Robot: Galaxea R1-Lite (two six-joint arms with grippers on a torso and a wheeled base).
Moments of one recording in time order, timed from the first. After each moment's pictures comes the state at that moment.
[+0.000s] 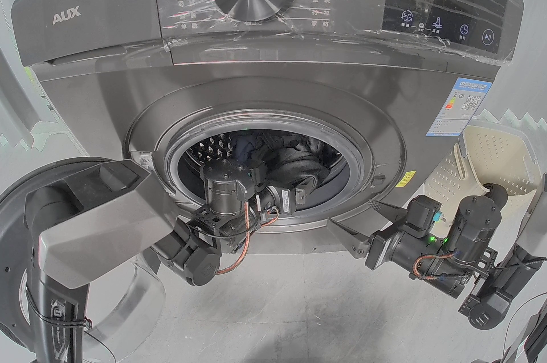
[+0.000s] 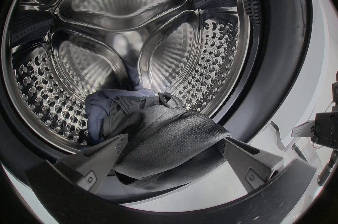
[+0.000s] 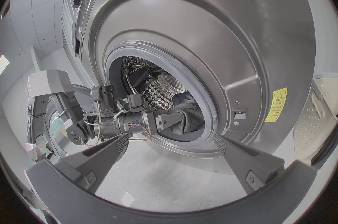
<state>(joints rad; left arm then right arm) -0.62 2.31 -1.08 -1.18 0.07 -0.15 0.65 1.90 -0.31 -1.54 -0.02 0.20</state>
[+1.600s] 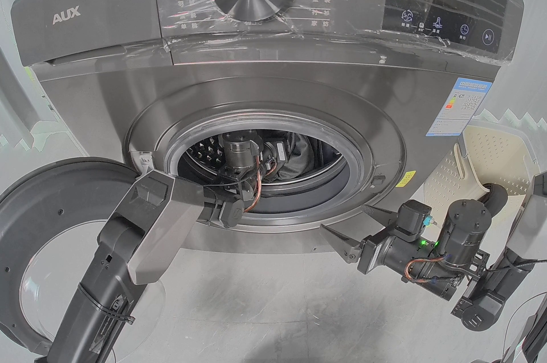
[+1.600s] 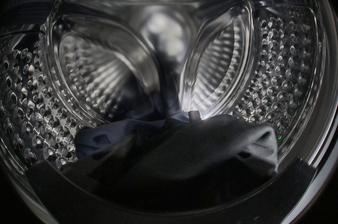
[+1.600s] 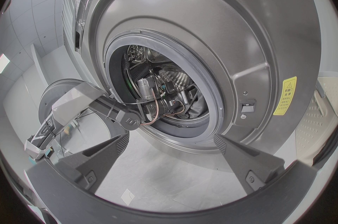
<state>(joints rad) -0.49 2.74 -2.00 -0.83 0.18 -0.15 0.67 1.94 -0.33 -1.54 -0.02 0.19</state>
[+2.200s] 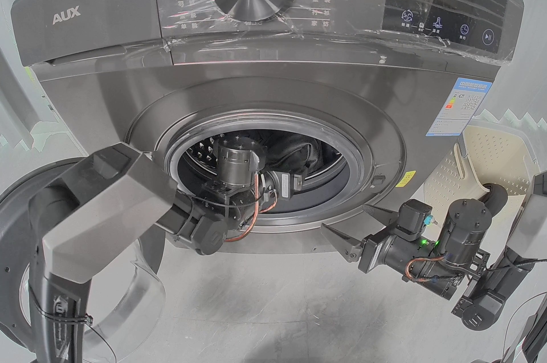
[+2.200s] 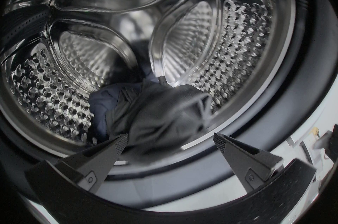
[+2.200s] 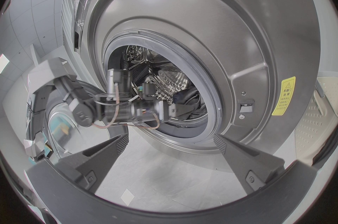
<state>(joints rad) -0.59 2.34 -1.33 -0.81 0.13 -0.15 0.66 1.94 -0.33 -1.54 -0.02 0.19</state>
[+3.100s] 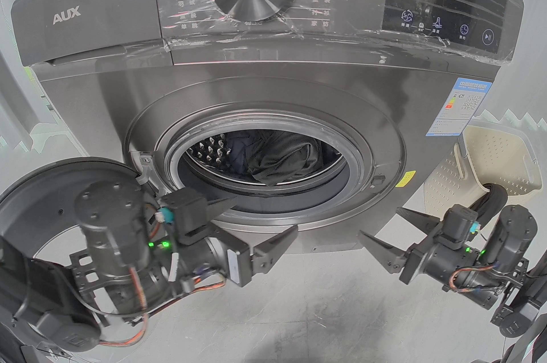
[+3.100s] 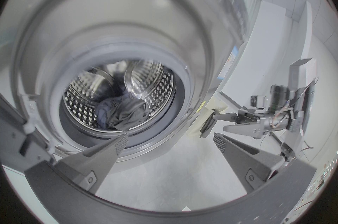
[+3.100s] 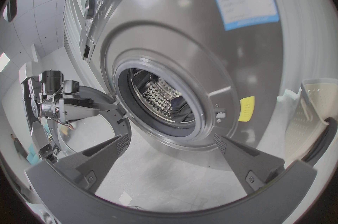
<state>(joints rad) -0.79 1.66 -0.49 -1.03 0.08 -0.13 0.65 1.74 -0.14 -1.54 -0.02 0.18</state>
